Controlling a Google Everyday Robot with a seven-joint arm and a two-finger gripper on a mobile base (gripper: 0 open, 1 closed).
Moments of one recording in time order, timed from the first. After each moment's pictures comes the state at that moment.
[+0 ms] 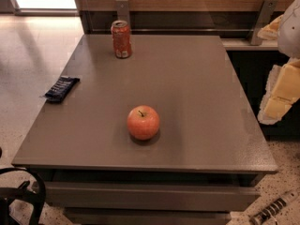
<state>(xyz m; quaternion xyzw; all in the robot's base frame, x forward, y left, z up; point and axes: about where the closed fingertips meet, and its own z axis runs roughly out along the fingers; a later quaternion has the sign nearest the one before) 0.438 -0.214 0.985 -0.60 0.78 -0.05 0.17</state>
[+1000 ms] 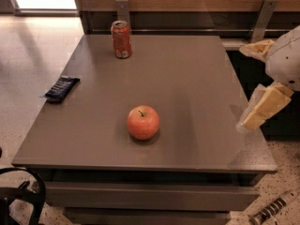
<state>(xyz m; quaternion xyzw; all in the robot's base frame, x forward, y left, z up) 0.458 -0.192 0.937 -0.61 0.73 0.06 0.30</state>
